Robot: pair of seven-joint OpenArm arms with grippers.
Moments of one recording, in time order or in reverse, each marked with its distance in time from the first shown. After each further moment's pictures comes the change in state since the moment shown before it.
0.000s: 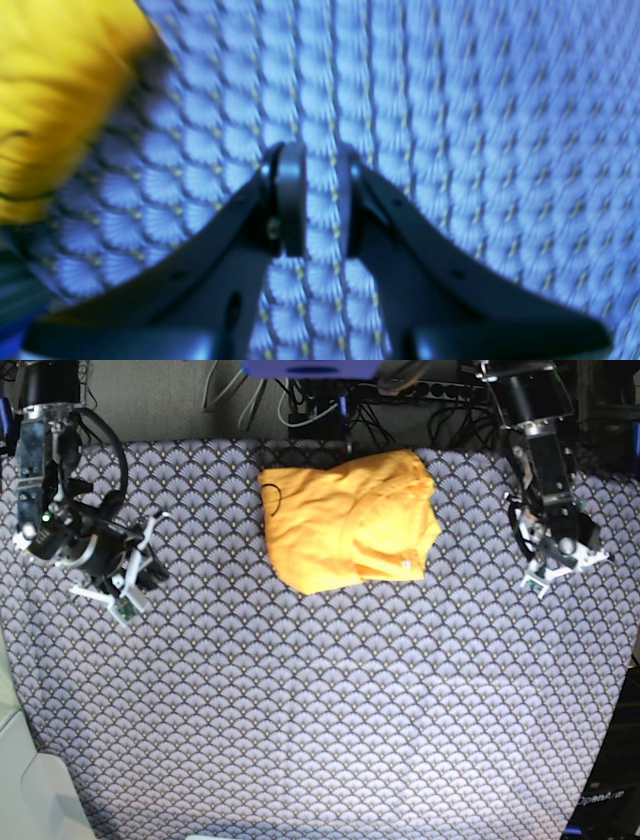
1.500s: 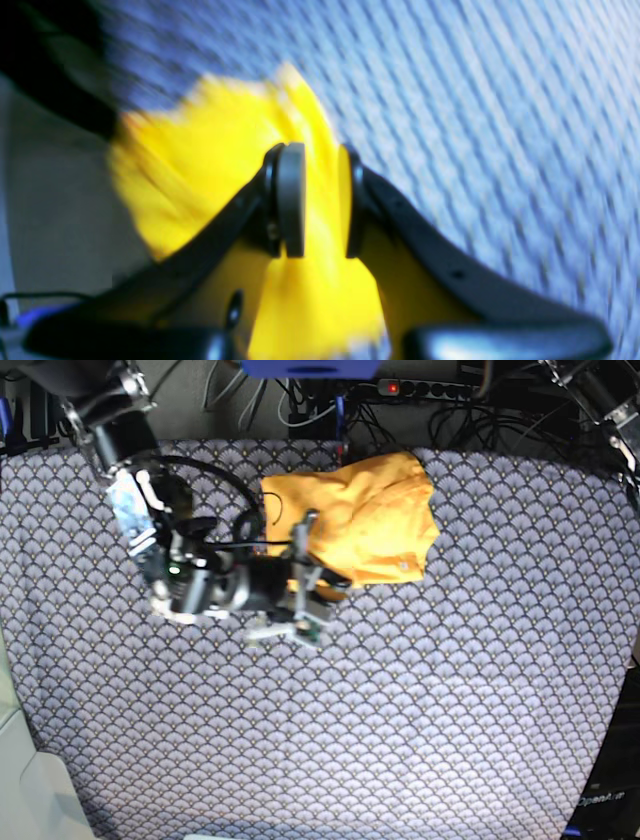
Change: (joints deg) left arm 2.5 -12.0 -26.5 -0.2 -0.7 0.0 -0.4; right arm 17.3 -9.0 -31.0 -3.0 10.1 0.0 -2.0
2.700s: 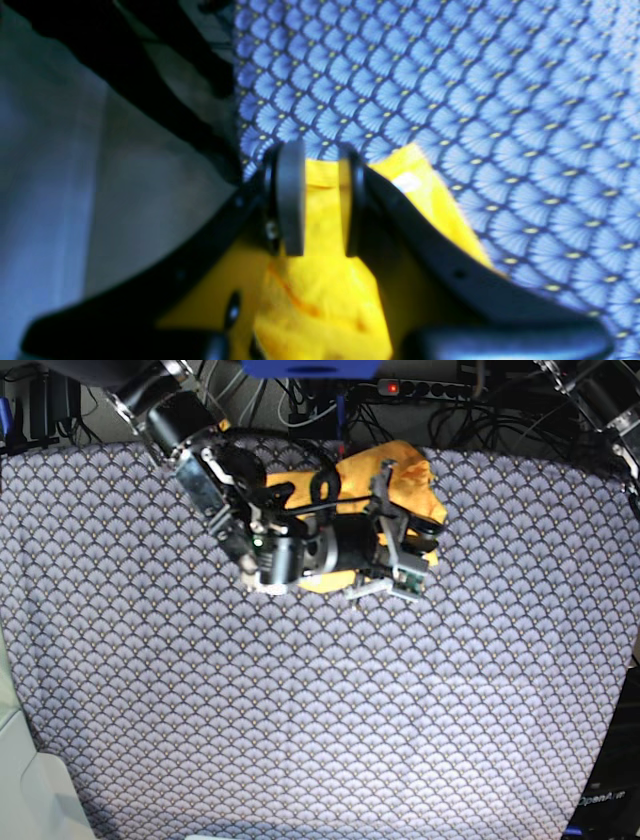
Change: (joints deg) left arm -0.1 -1.2 -0.2 0.1 0.0 0.0 -0.2; right arm -0.2 -11.8 -11.5 -5.2 0.6 0.0 0.7
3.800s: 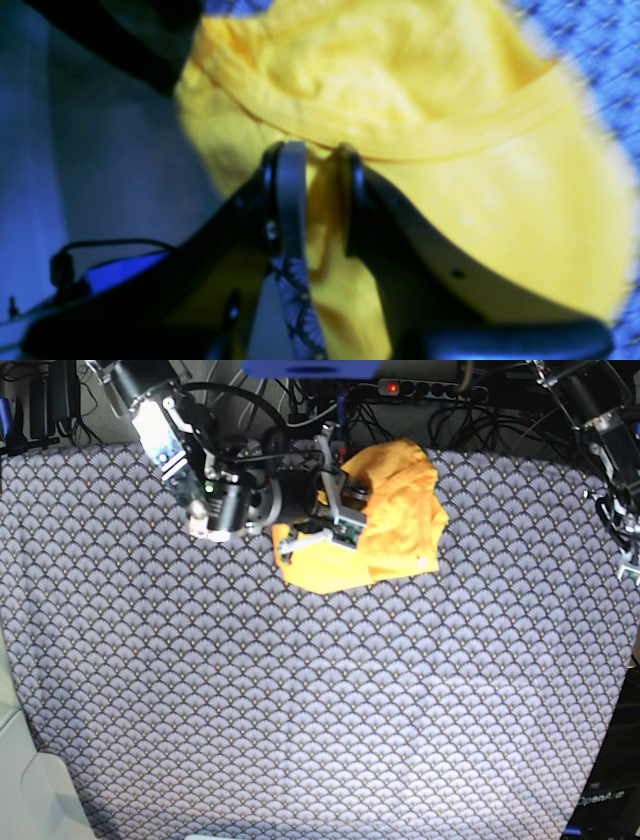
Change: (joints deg) left arm -0.6 2.5 9.2 -0.1 -7.1 0.0 0.4; right arm -12.3 7.7 5.6 8.6 -7.6 0.2 -4.8
